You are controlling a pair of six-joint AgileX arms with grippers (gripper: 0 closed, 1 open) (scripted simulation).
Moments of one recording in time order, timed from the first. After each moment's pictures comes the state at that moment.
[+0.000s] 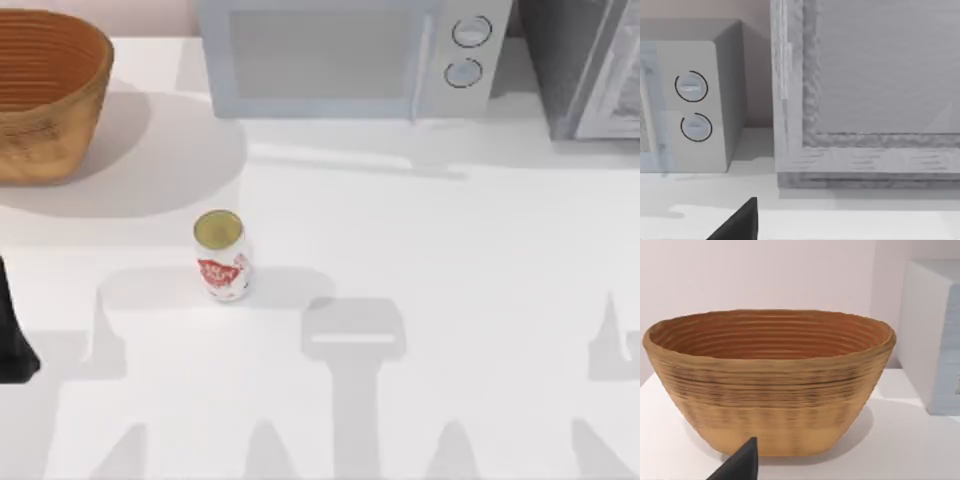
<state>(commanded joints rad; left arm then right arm) 0.00 0.00 0.00 0.00 0.00 0.00 0.00 0.00 0.00 0.00 0.00 0.00</state>
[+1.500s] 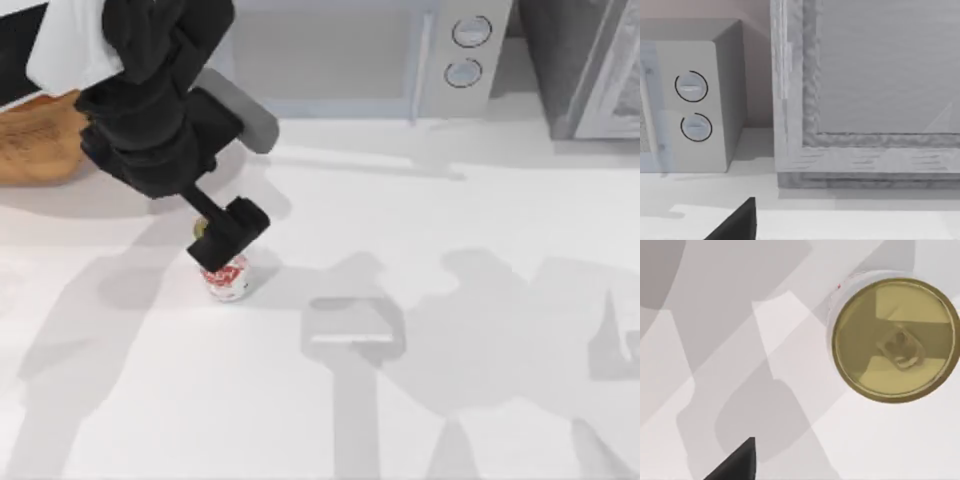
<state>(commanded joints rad) -0.46 1.81 1.46 -1.05 -0.02 0.36 0.00 0.00 0.00 0.00 0.00 0.00</state>
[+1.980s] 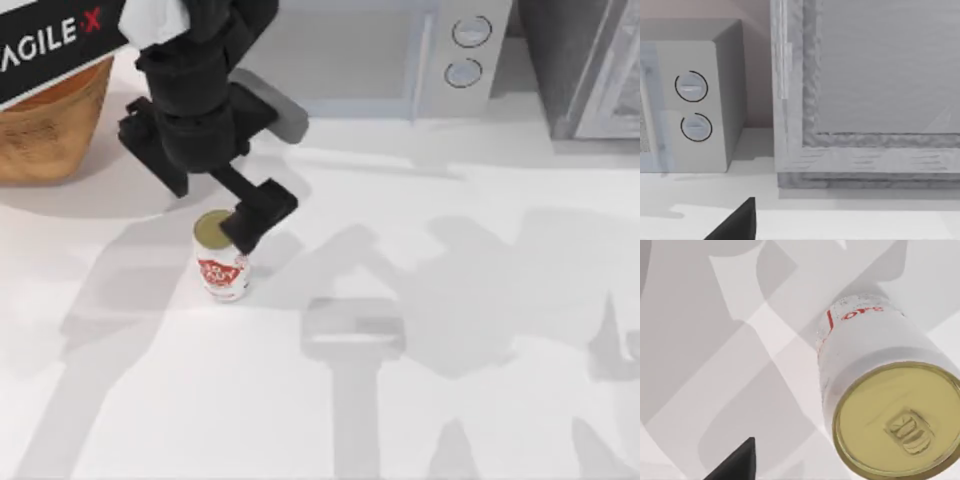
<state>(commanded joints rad) -0.47 2.08 1.77 -1.27 0.00 0.35 0.00 0.00 0.00 0.00 0.00 0.00</state>
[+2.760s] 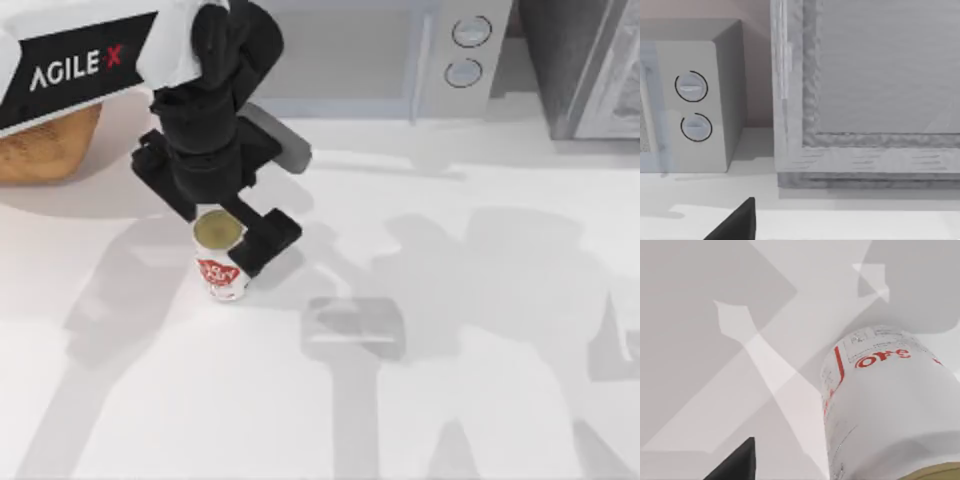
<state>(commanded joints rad) -0.47 2.11 1.66 -1.11 0.00 0.35 0.00 0.00 0.00 0.00 0.00 0.00</state>
